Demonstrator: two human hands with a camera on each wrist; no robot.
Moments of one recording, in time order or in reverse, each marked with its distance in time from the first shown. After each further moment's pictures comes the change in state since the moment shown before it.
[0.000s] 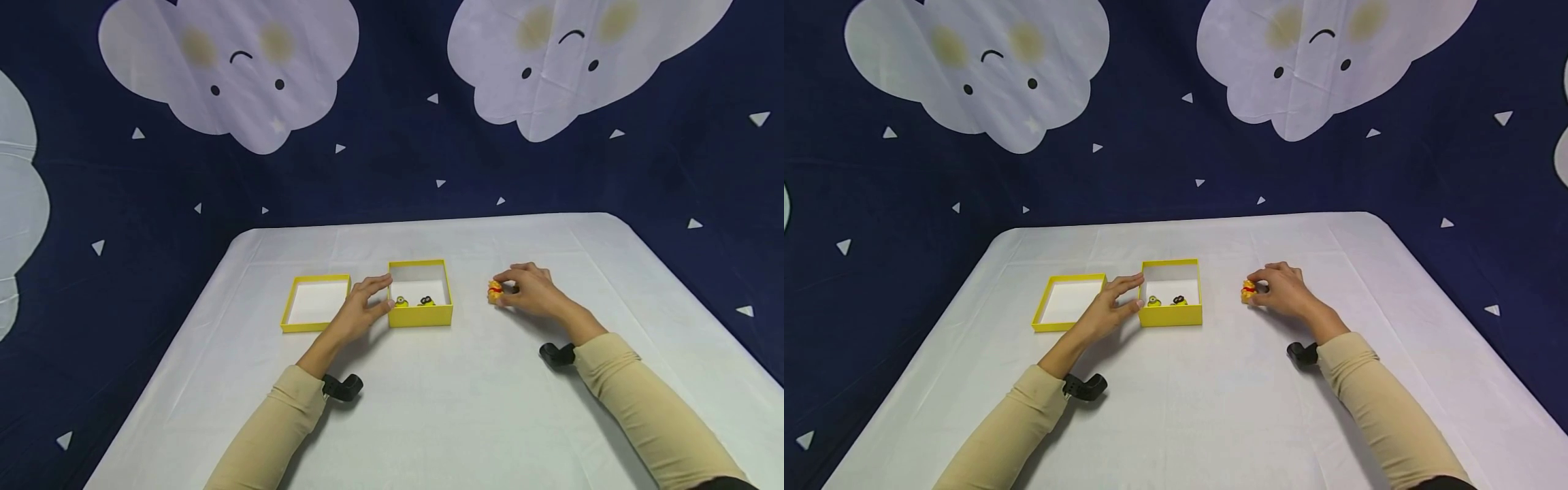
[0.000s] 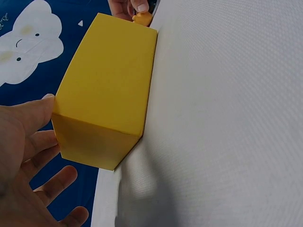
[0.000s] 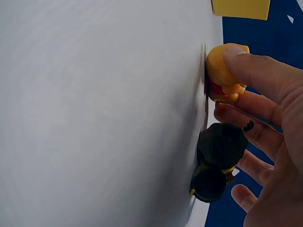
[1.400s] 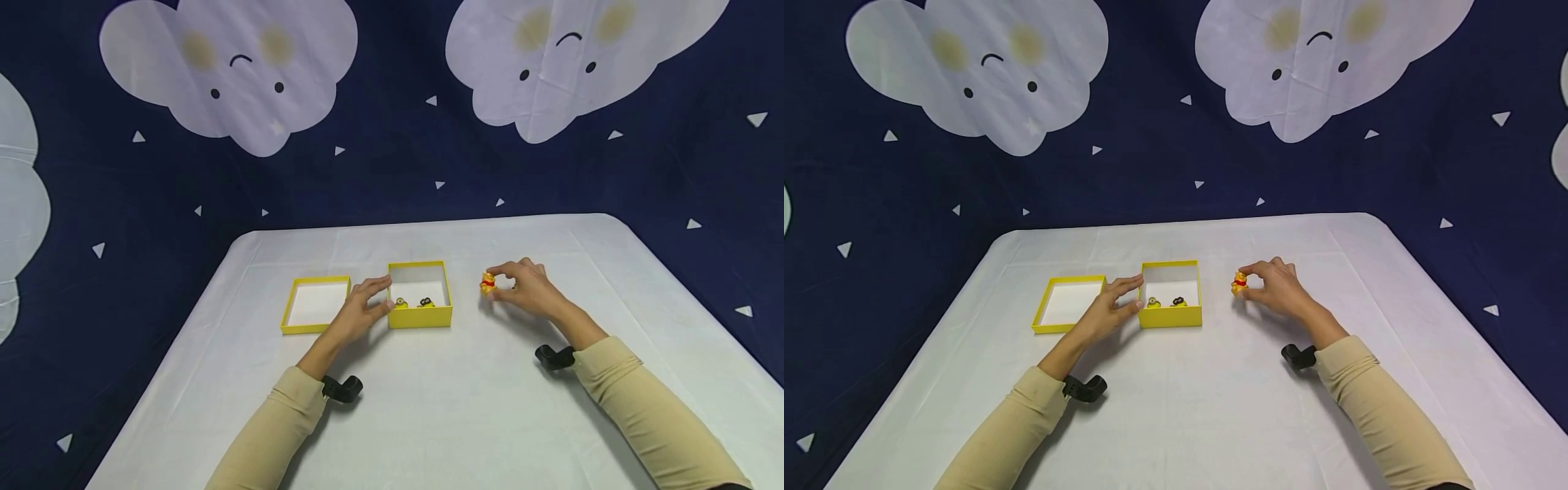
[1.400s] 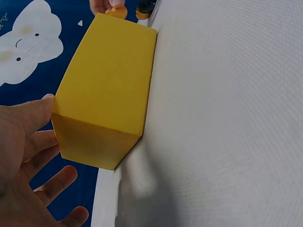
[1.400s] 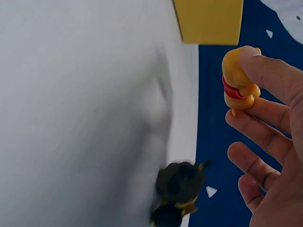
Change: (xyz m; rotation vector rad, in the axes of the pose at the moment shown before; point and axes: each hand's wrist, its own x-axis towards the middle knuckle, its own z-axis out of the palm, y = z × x) left_hand -0.001 0.001 0.001 -0.005 0.009 0.012; right_hand -0.004 -0.025 -0.009 0.068 0.117 -0.031
